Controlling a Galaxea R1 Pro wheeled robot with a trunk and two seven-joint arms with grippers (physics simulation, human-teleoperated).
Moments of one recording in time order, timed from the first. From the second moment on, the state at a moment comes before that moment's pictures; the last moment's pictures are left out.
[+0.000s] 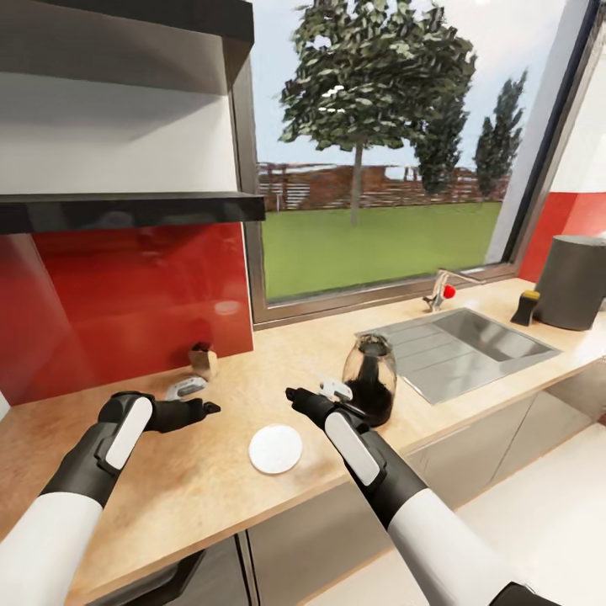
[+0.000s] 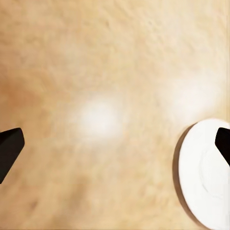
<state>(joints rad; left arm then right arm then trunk) -0.71 0.19 -0.03 -1.03 0.56 0.98 0.01 -0.74 0.17 0.47 -0.91 -0.92 0.33 -0.40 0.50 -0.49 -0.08</state>
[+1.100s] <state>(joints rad) -0.65 0.18 -0.05 -1.03 0.60 0.98 -0.12 -0.70 0.17 0.46 -0.61 -0.92 0.33 0.08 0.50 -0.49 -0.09</state>
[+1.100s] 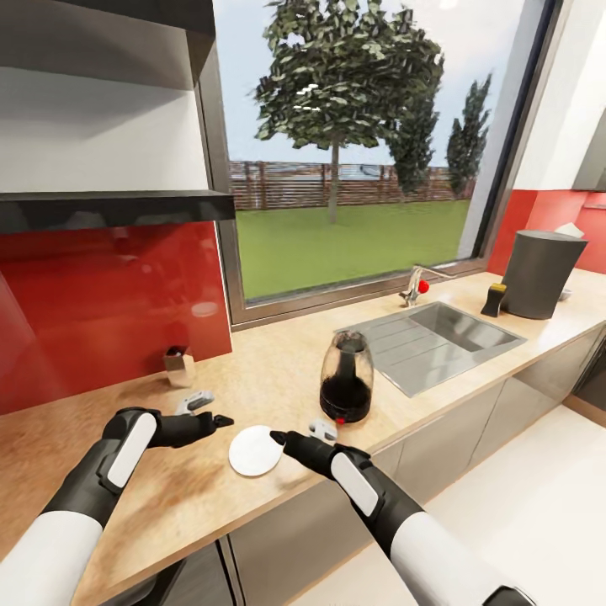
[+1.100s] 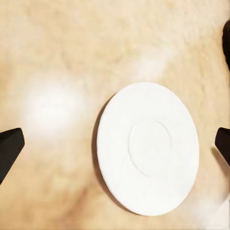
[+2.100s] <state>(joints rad) -0.61 0.18 -0.04 -0.96 0.68 1.03 -0.13 -0.64 0.17 0.49 -0.57 -1.06 0.37 0.11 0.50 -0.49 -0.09</state>
